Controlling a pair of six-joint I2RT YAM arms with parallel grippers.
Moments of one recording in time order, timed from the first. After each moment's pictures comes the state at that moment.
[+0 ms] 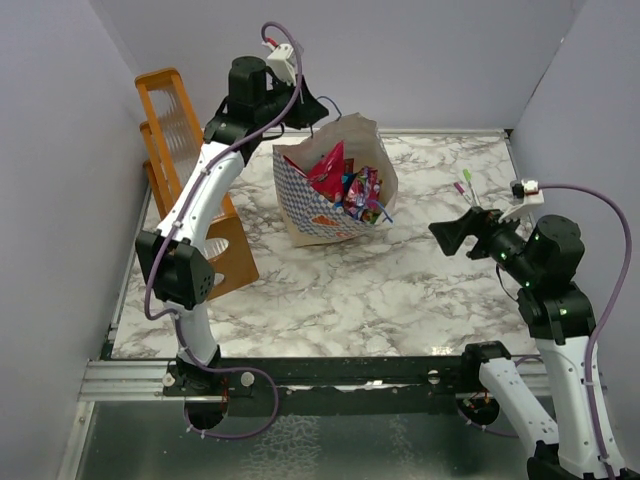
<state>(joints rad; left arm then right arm) -0.33 1.88 2.05 -0.37 0.51 -0.32 0.10 0.63 0.96 -0.55 -0.32 0.33</state>
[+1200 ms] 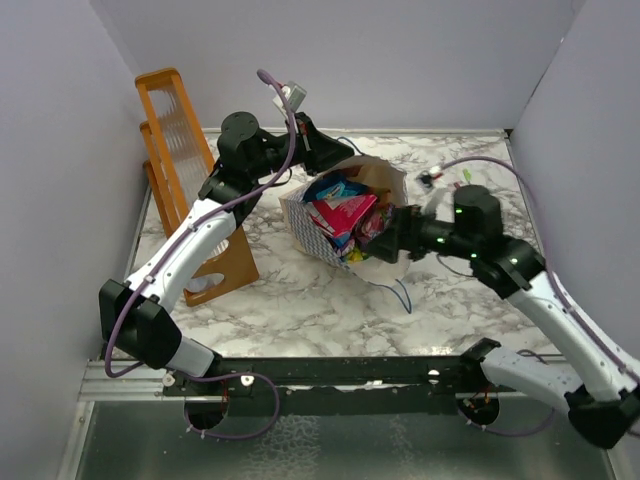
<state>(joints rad) -0.47 1.46 1.40 0.18 0.72 -0.56 0.43 0.88 1.00 -0.51 -0.50 0.53</state>
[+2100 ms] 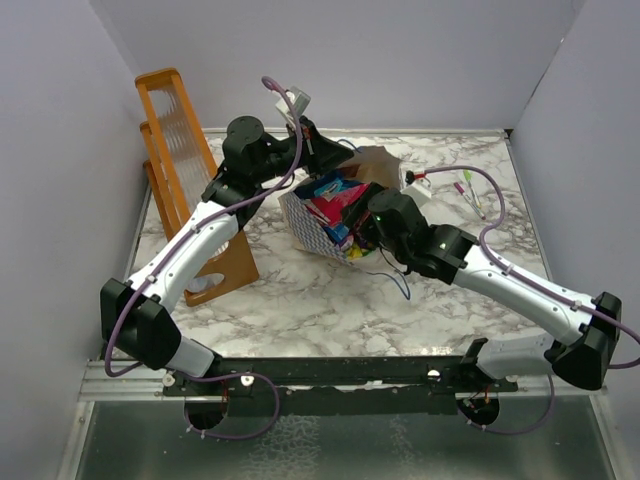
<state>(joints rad) -0.48 1.46 1.37 0.18 0.65 -0.50 0.92 1.28 1.19 -0.51 0.55 1.12</state>
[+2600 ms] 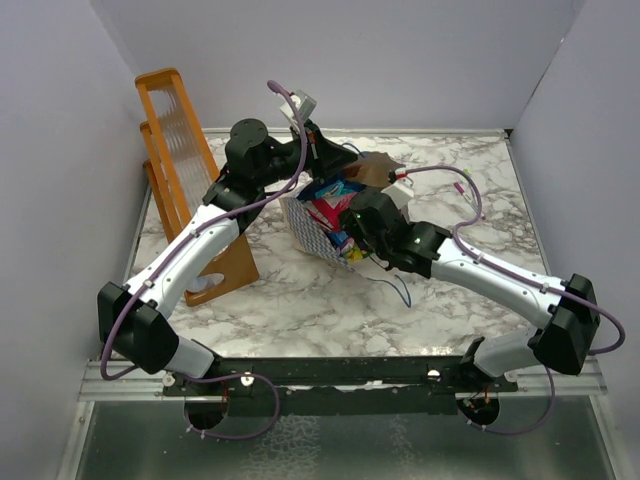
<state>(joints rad) -0.52 1.43 1.37 0.15 0.61 -0.44 0.92 1.40 1.19 -0.38 0.58 1.11</state>
